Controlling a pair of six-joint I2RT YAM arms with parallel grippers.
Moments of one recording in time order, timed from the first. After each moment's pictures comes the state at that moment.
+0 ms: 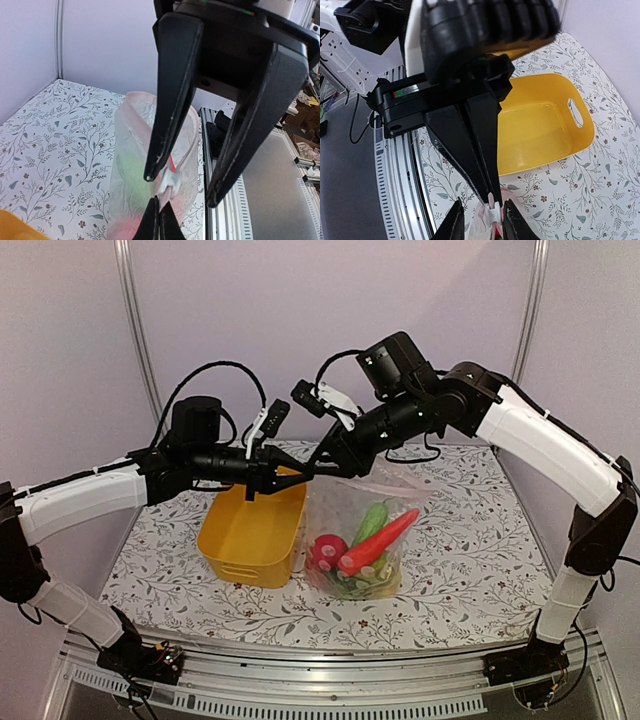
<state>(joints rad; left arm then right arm) -0.69 1.40 1.11 0.01 0.78 -0.03 0.98 1.80 2.04 -0.92 -0.29 -0.12</state>
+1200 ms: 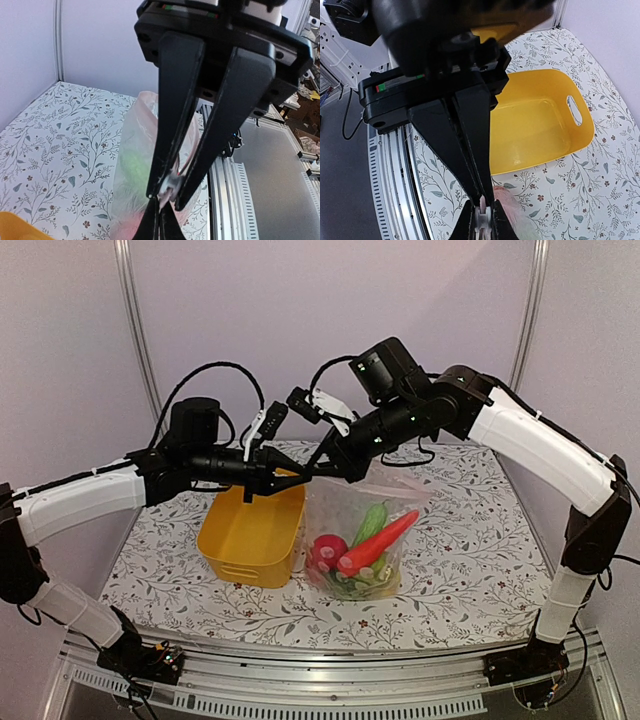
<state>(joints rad) -0.68 1.40 1.10 0.01 0.78 0.02 0.98 1.82 2.04 -0.93 -0.26 -0.14</state>
